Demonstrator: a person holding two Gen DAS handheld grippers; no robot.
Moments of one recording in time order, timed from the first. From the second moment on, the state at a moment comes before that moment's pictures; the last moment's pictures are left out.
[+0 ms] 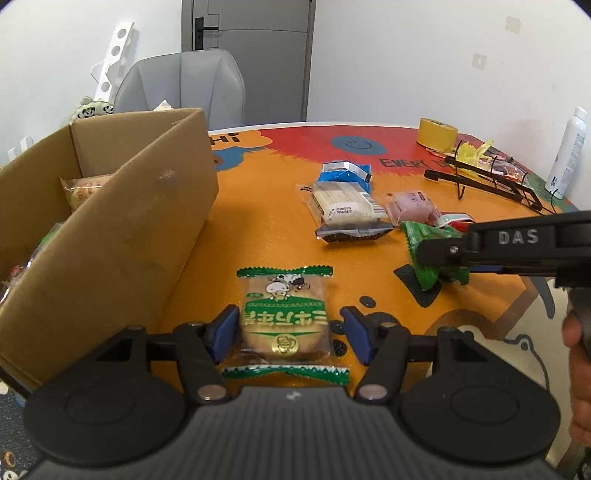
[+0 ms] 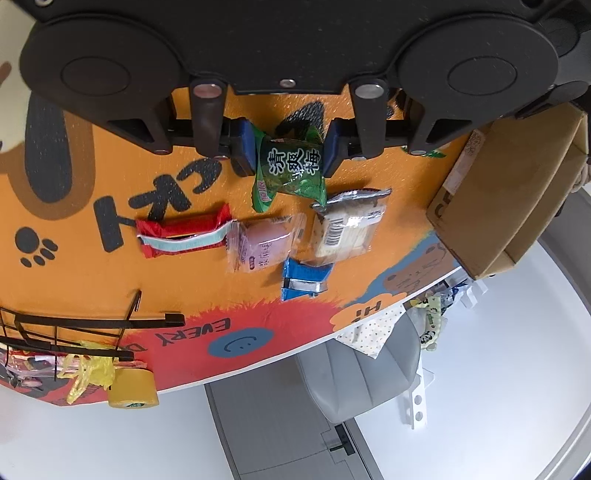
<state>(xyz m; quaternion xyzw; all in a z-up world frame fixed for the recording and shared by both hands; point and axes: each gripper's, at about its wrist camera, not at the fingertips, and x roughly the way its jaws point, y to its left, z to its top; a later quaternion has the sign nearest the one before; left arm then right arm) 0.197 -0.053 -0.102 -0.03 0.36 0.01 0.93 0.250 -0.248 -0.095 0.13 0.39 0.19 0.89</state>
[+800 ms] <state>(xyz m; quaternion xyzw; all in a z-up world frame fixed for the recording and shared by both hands) 0.166 -0.040 -0.019 -0.05 0.28 0.00 0.96 0.219 -0.245 -0.038 0.14 0.34 0.22 0.91</state>
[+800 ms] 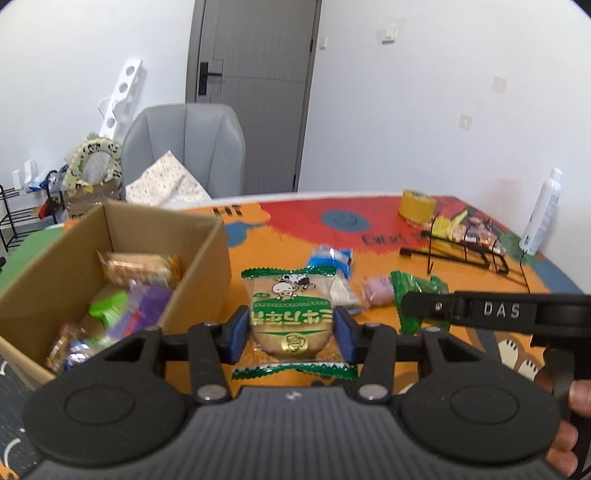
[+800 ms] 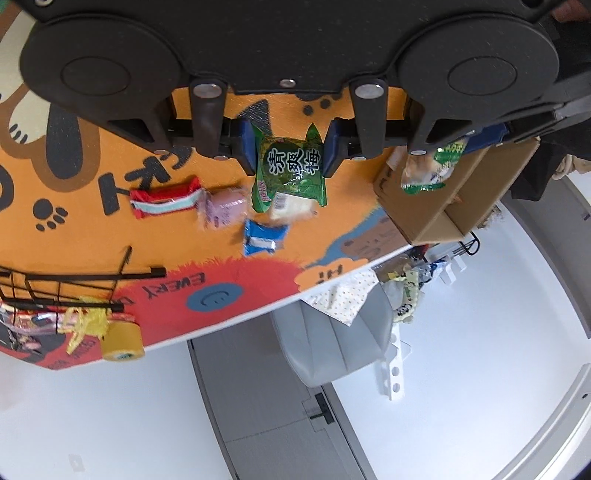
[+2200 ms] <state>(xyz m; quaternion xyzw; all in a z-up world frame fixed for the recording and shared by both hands) 0.150 0.109 0.029 -0.11 0.23 0.12 0.96 0.228 -0.141 0.022 0.11 0.30 0.31 0.90</state>
